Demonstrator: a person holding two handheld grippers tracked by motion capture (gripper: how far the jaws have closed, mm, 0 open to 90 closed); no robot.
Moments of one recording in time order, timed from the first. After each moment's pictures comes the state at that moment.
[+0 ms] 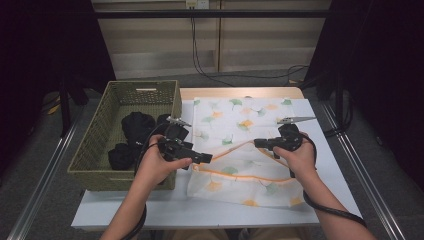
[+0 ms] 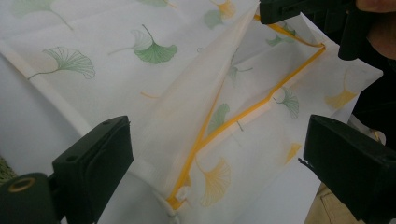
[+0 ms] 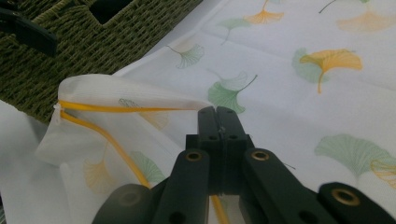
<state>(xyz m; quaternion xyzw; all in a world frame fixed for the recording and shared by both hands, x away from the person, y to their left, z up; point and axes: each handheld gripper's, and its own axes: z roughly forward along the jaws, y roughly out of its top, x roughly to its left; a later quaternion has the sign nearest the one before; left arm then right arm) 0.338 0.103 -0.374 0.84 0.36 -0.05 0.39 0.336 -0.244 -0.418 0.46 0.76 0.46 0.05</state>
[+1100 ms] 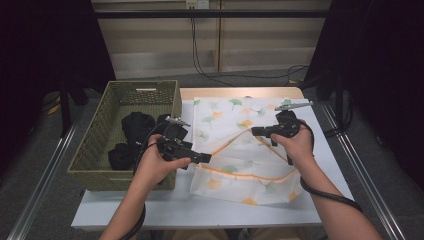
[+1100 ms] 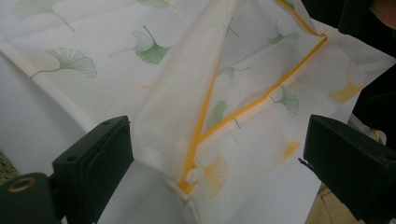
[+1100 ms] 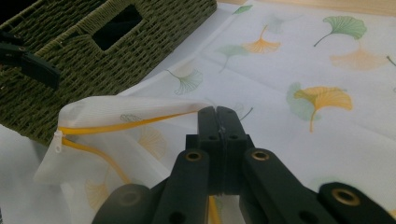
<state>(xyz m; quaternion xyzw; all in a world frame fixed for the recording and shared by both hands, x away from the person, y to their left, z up) 0.339 0.106 -0.373 0.84 0.36 -0.05 0.39 0.362 -0.240 -0.395 0.45 0.76 0.47 0.05</state>
